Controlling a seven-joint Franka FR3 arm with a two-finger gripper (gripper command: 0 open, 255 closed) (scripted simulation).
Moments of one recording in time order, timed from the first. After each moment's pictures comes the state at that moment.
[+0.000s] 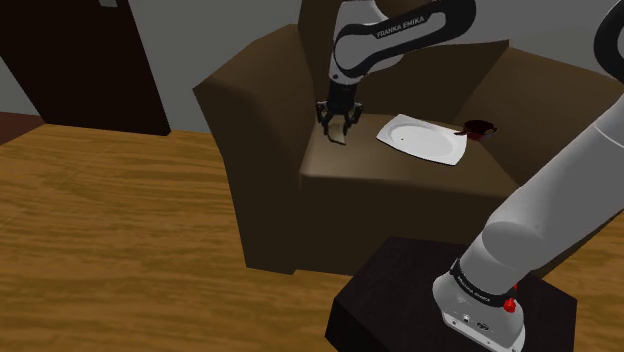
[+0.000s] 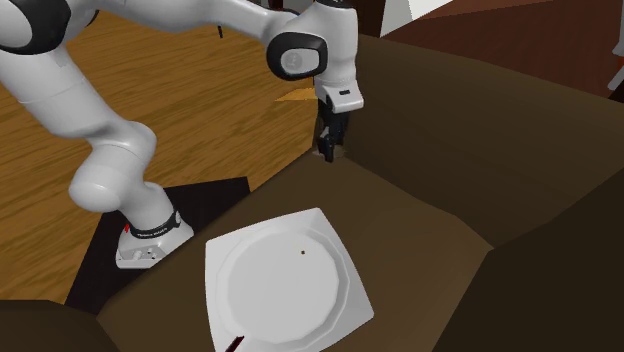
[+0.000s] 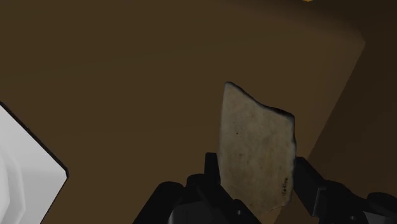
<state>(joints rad) -0.16 -0.14 0.12 -2.17 0.01 2.07 0.65</state>
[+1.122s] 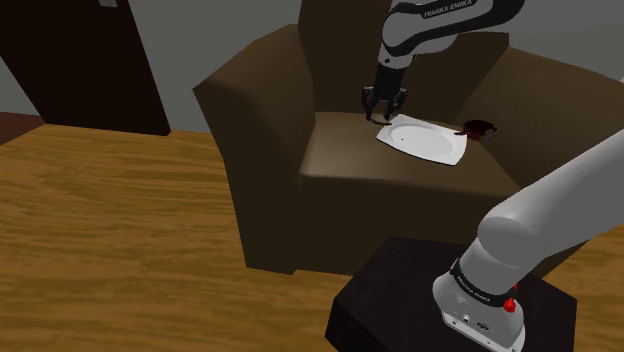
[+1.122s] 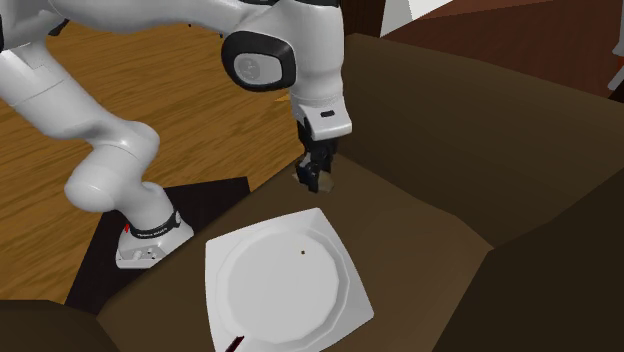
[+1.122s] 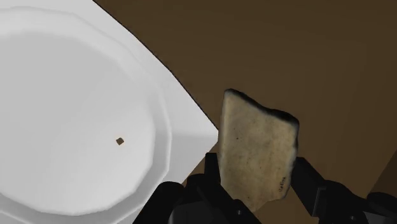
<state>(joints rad) -0.27 -0.30 -0.05 -2.24 -0.01 1.99 0.39</state>
